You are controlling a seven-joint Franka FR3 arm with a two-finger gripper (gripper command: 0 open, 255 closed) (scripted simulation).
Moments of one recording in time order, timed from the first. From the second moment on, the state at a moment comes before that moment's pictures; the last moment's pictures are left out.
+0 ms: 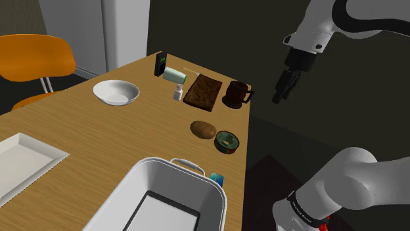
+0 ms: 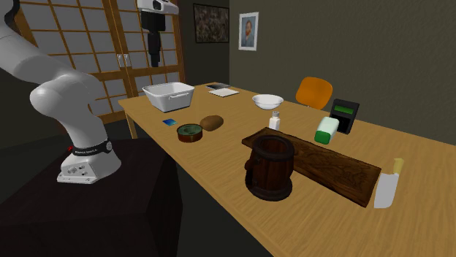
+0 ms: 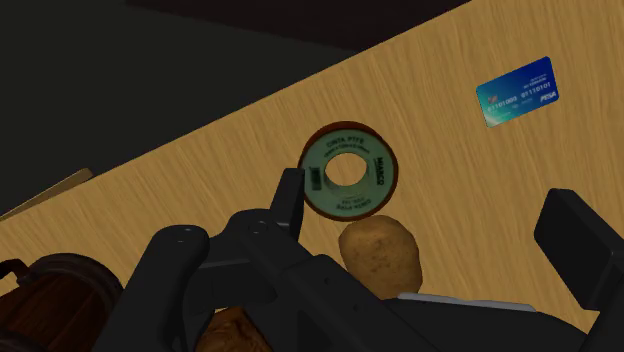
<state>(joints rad) 0.01 -0.74 0.07 -2.34 0.12 1.48 -0.07</state>
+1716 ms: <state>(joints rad) -0.10 -0.01 -0.15 -1.98 0.03 1.89 -0.42</state>
